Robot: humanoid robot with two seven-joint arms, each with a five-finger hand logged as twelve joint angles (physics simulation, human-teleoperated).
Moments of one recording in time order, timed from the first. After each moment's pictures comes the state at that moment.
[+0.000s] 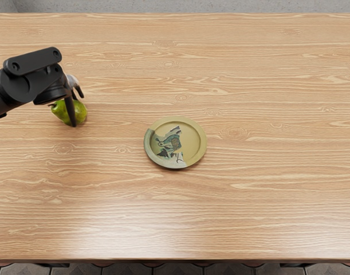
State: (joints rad) left arm -1.42 0.23 0.35 -0.64 0.56 -0.18 0.61; right arm -0.03 0.00 0.09 0.15 -0.24 0.22 -0.23
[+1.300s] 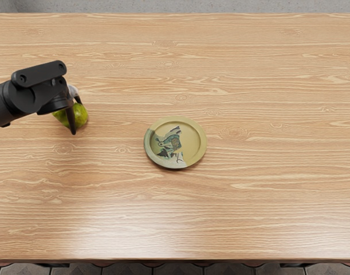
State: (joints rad) left arm -1.37 0.21 0.37 -0.64 0.57 -0.17 0.61; right arm -0.03 0.00 0.09 0.15 -0.24 0.22 -0.23
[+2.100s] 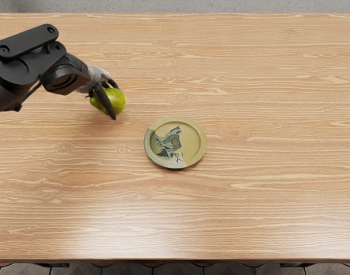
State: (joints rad) left arm -1.39 0.21 -0.01 -0.64 0.53 -0.31 0.61; right arm -0.03 0.00 0.09 0.15 -0.24 0.22 -0.23
